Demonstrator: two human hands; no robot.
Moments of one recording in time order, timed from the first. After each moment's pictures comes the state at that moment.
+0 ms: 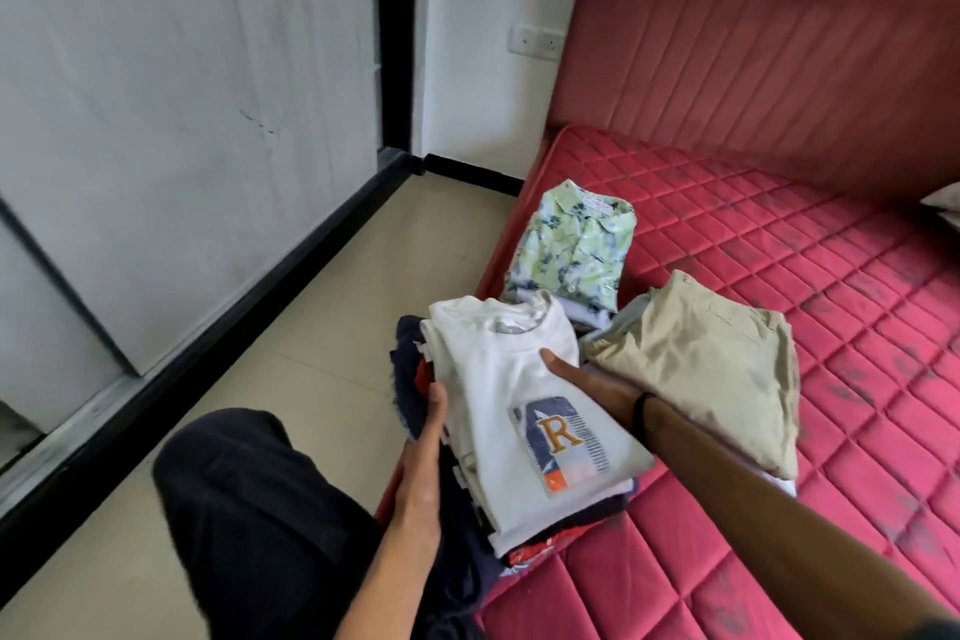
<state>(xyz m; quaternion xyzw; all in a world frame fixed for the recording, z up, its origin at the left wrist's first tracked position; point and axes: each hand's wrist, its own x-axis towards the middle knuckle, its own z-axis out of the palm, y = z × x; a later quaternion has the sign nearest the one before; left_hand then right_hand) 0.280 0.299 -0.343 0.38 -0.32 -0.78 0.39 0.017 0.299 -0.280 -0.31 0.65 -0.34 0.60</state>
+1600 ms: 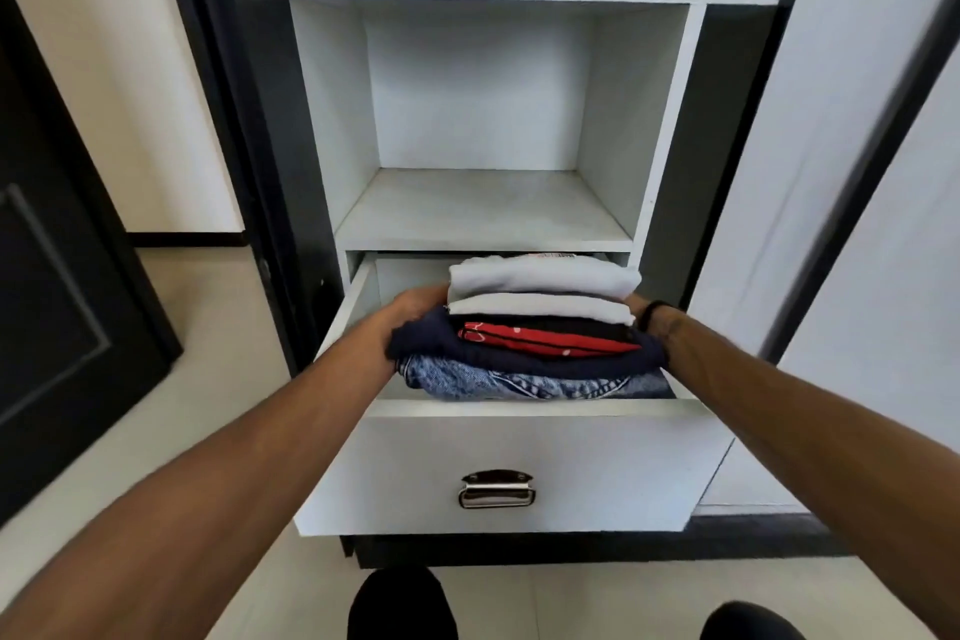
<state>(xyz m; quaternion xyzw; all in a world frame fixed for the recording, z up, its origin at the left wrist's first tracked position) 0.948 0.277 -0.088 0.60 -0.09 -0.49 0.63 0.750 0.078 -0.085 -0.72 0.42 -0.16 0.52</state>
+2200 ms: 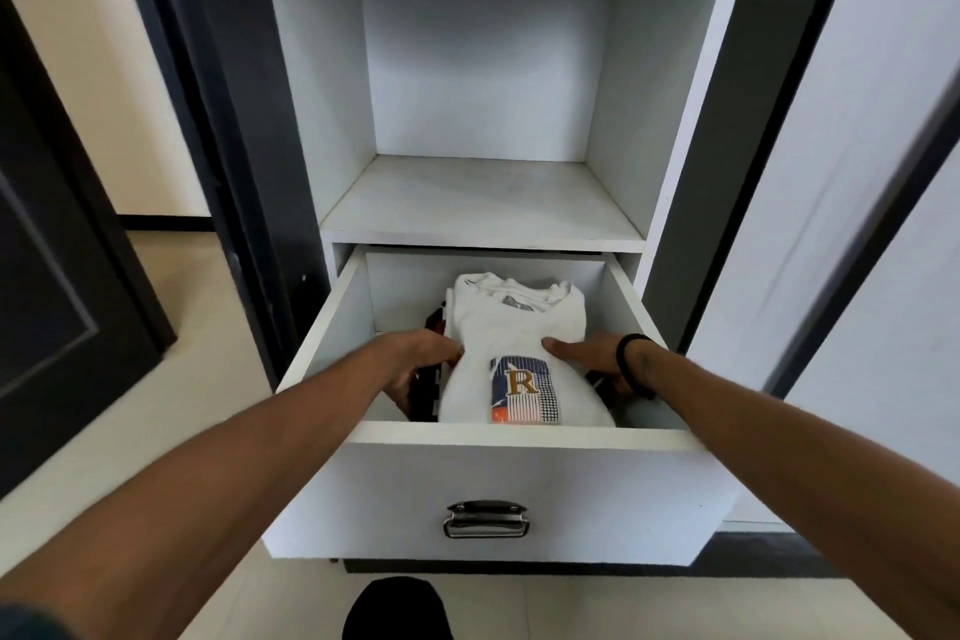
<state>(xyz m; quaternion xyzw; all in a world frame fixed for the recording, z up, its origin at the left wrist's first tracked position) 0.952 0.265 -0.133 0.80 -0.10 -0.46 0.36 0.804 0.042 -0.161 -0.74 0.45 0.10 0.49</state>
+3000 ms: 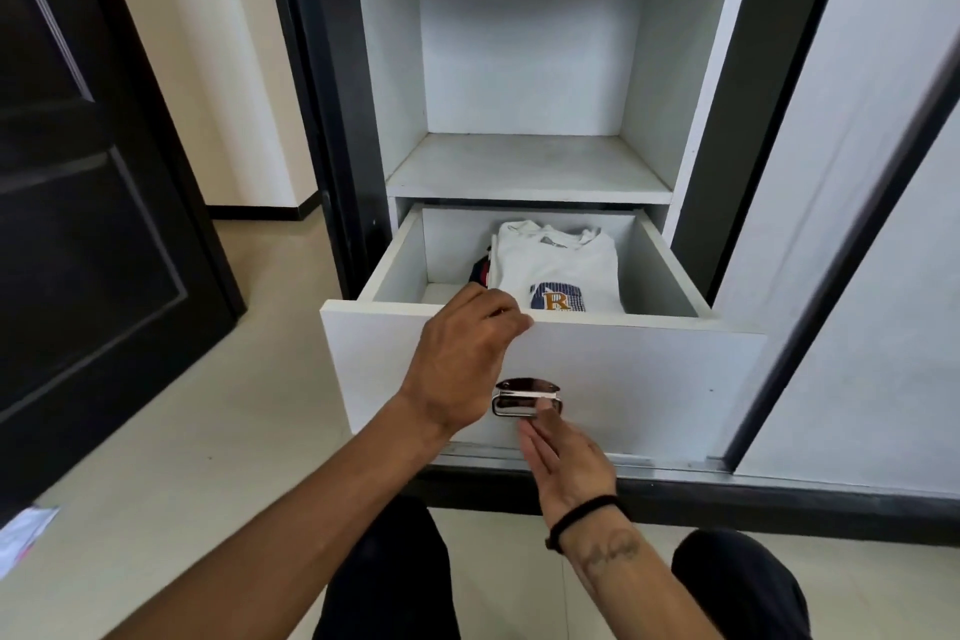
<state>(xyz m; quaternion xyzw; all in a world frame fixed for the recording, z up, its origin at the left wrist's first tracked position) 0.813 0.388 -0.147 0.73 -0.57 0.28 0.26 0.694 0.310 -0.236 -0.23 0.39 -0.28 0.85</state>
